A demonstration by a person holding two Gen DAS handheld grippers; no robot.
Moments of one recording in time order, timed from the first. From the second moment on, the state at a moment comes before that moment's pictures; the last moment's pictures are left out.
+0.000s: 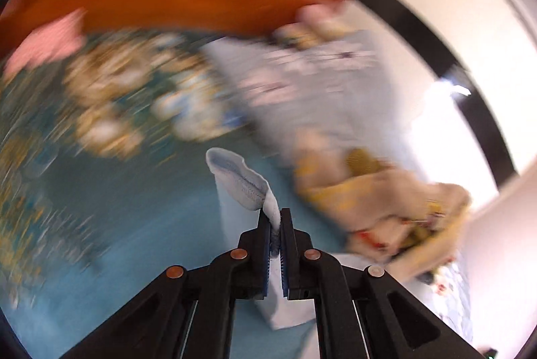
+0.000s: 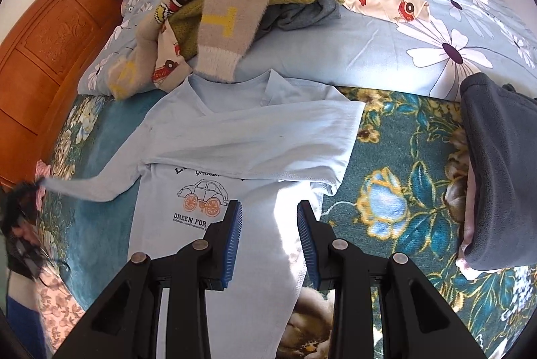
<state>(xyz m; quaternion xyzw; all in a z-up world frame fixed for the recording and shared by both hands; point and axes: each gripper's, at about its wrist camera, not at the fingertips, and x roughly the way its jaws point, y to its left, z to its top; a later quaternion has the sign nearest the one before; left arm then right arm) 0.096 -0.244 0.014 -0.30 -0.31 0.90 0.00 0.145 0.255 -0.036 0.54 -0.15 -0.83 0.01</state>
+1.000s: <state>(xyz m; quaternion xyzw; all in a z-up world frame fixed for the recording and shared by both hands) 0.044 0.204 -0.135 -0.59 -0.12 0.72 0.34 0.172 0.348 -0.098 0.53 -0.28 -0.80 -0.06</state>
